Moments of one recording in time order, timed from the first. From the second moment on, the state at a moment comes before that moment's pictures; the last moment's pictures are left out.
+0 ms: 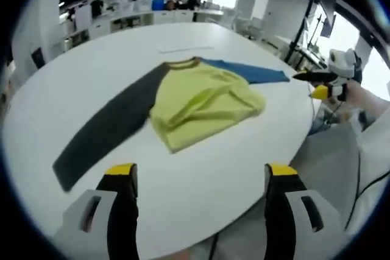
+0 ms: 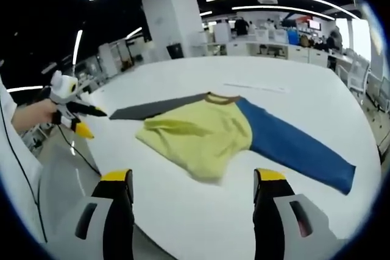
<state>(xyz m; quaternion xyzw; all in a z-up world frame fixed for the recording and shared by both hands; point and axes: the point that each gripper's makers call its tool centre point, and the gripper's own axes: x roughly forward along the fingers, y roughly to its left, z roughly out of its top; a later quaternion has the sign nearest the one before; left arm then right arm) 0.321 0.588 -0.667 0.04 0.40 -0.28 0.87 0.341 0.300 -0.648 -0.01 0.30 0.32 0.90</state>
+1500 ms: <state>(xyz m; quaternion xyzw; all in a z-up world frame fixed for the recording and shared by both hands) 0.408 0.598 -0.704 0.14 0.38 -0.29 0.87 0.404 0.355 -0.693 0.00 0.33 0.34 0.88</state>
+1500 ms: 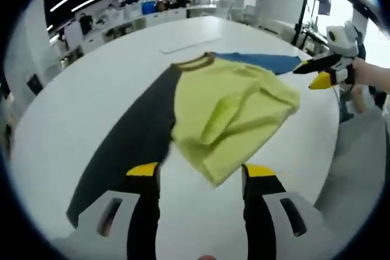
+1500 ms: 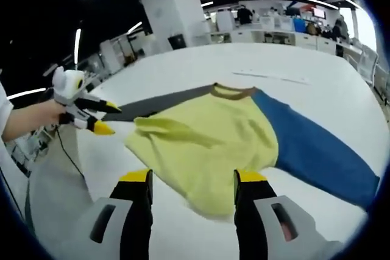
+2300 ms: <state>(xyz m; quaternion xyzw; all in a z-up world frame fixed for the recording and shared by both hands) 0.450 0.578 -0.727 0.17 0.36 -0.32 0.86 0.437 0.371 -0.723 -0.02 0.35 0.32 0.88</state>
